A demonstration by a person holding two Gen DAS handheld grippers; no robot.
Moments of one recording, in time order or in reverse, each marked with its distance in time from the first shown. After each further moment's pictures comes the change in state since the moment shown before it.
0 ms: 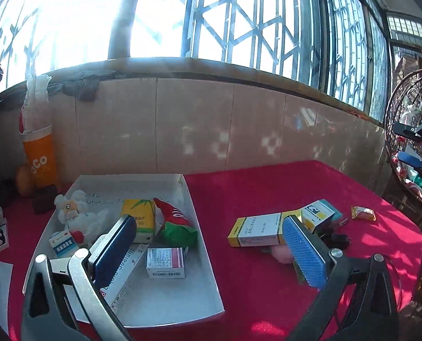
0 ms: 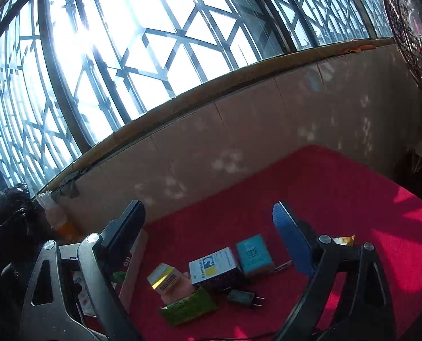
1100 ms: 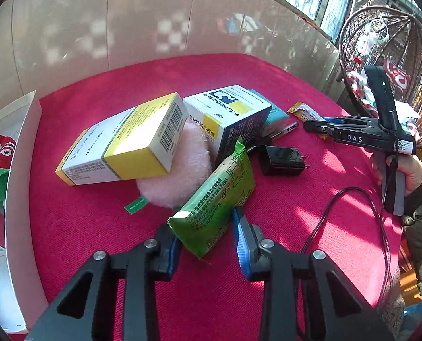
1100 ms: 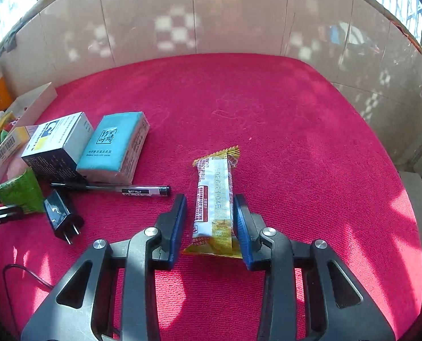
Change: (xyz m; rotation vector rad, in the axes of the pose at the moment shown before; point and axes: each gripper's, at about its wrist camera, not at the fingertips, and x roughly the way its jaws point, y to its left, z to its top) left arm 0.125 -0.117 -0.056 0.111 0.452 -0.302; right arm 0.129 -0.121 -0.066 -0.418 0.507 -0.152
